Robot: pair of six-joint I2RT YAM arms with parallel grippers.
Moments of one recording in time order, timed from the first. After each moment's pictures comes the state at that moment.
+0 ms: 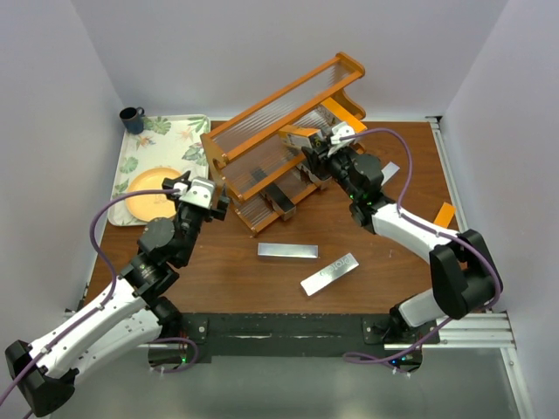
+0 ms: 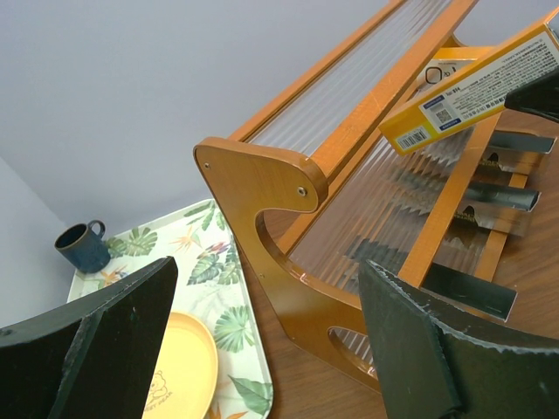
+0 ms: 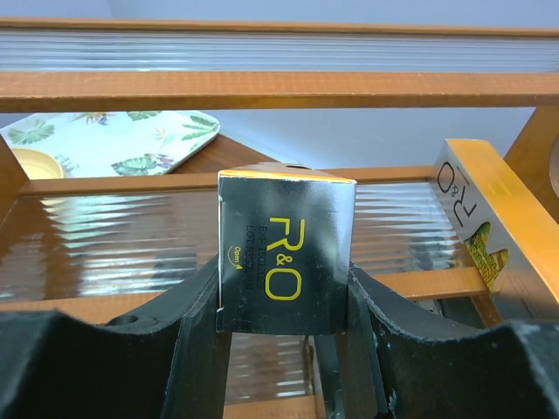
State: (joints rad) left arm -0.73 0.66 0.60 0.21 -0.50 0.32; right arm 0.48 1.47 0.87 0.70 -0.09 -0.05
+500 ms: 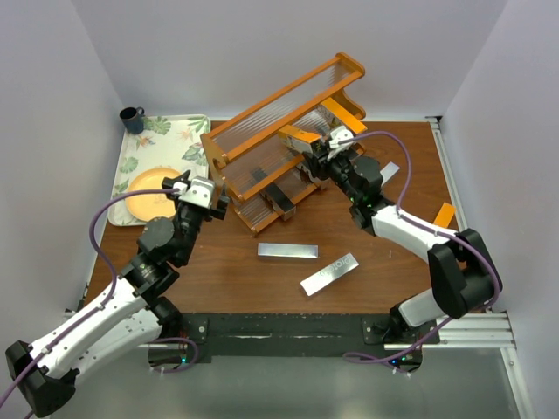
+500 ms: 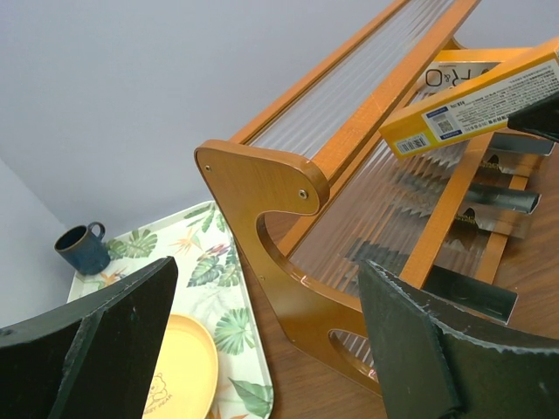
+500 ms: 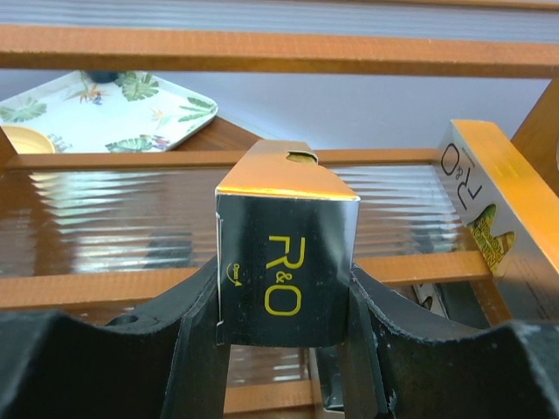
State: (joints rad) left arm -0.72 0.66 0.60 0.22 -0.49 0.32; right arm 0.47 1.48 0.84 0.70 -0.10 -0.07
